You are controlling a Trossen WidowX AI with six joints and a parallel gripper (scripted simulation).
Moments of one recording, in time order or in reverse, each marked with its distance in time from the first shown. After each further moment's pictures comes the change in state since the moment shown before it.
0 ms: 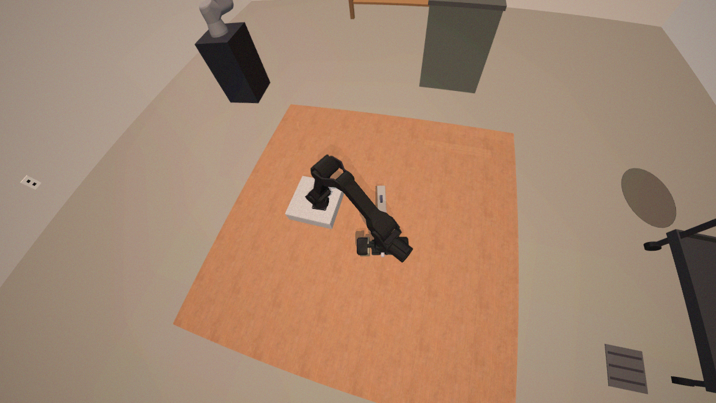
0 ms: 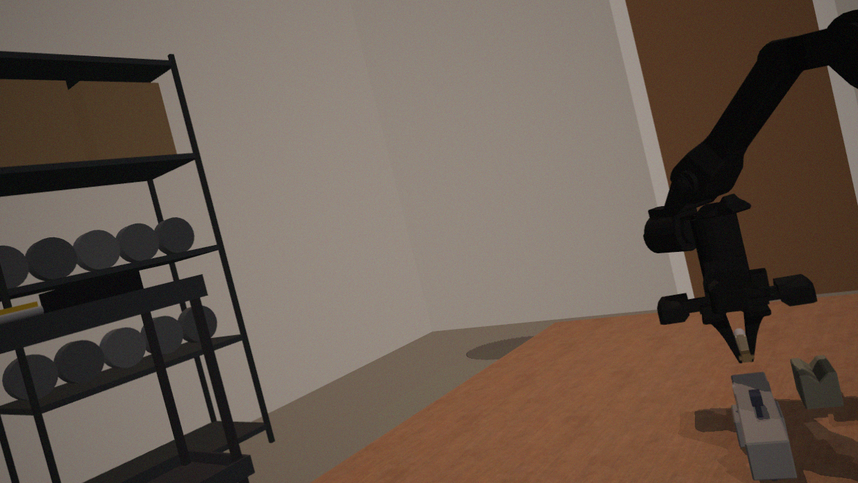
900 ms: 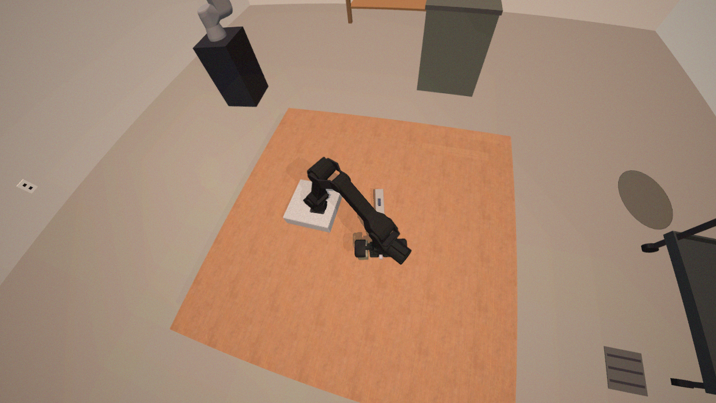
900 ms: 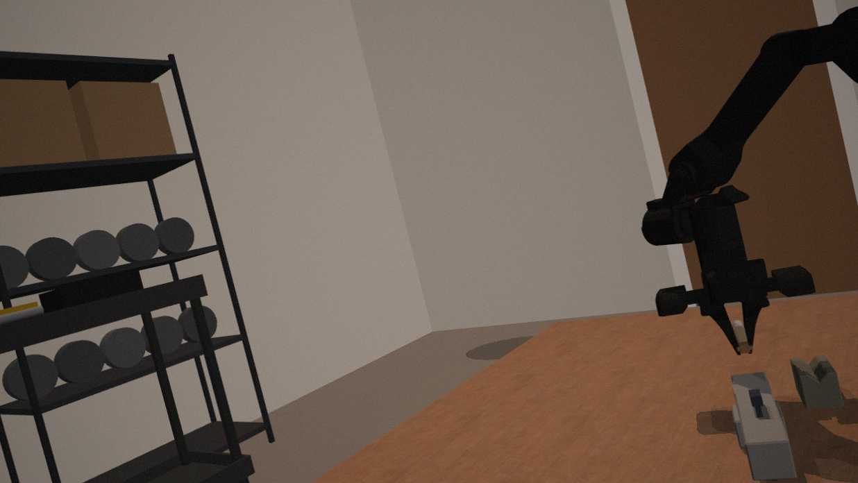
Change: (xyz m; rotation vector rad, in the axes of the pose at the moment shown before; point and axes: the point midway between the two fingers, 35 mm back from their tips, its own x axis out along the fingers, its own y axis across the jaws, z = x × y) arm -0.012 0.000 0.001 -0.001 -0.001 0.001
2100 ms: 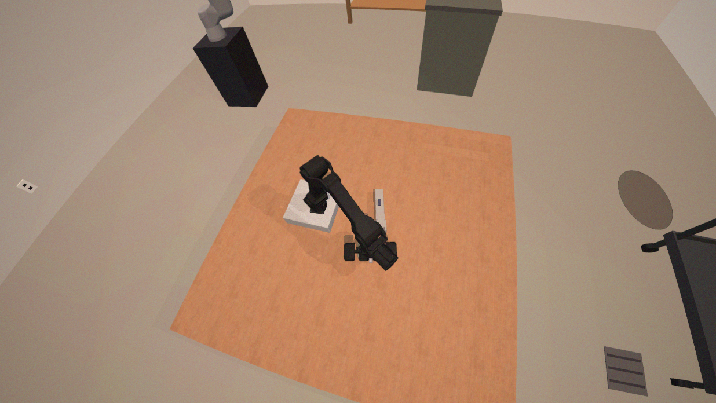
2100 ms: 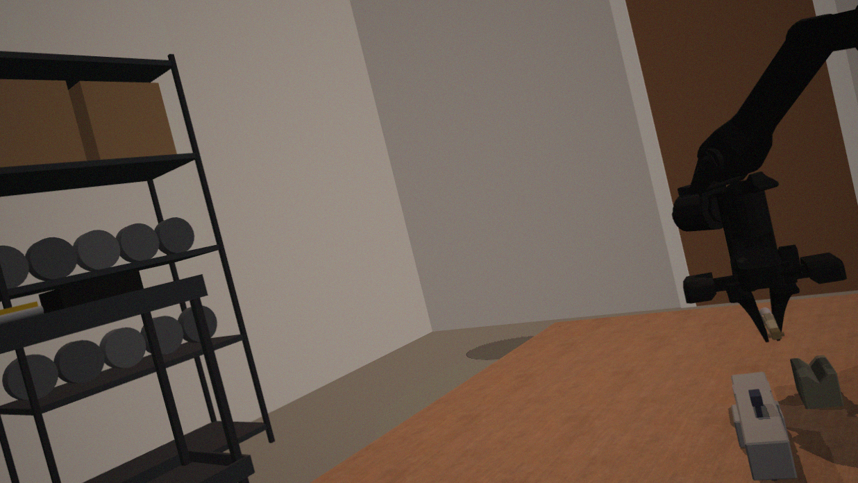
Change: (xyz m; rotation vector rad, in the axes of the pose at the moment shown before) arm -0.008 0.038 -0.015 0.000 0.007 -0.004
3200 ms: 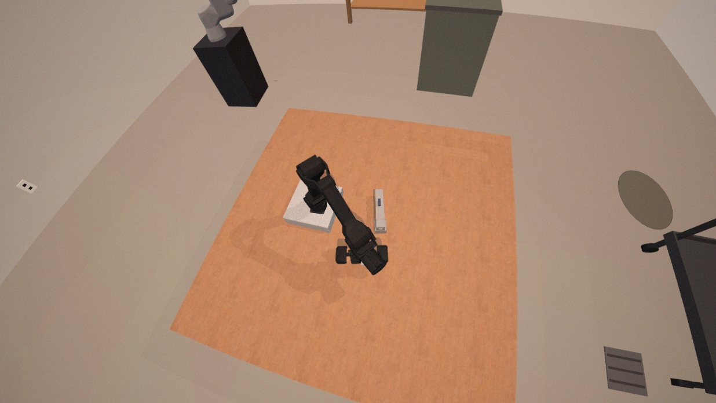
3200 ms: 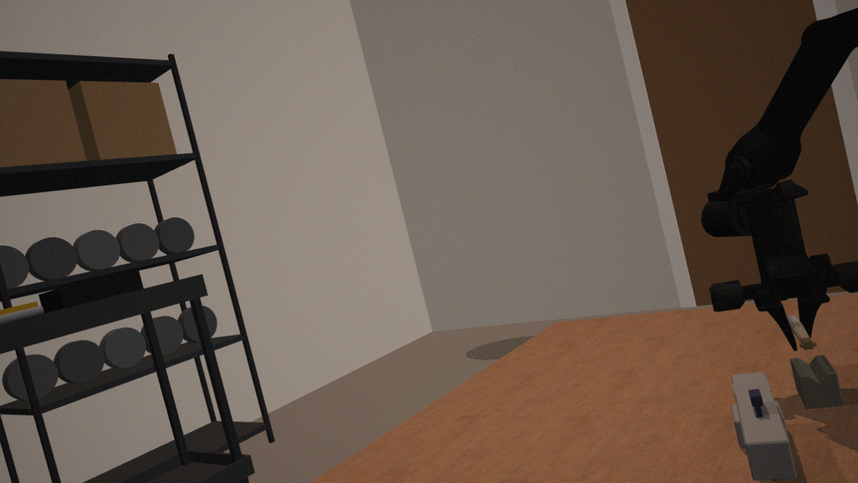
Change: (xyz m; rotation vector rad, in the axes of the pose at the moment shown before) arm 0.018 0.031 -0.005 -0.001 0.003 0.000
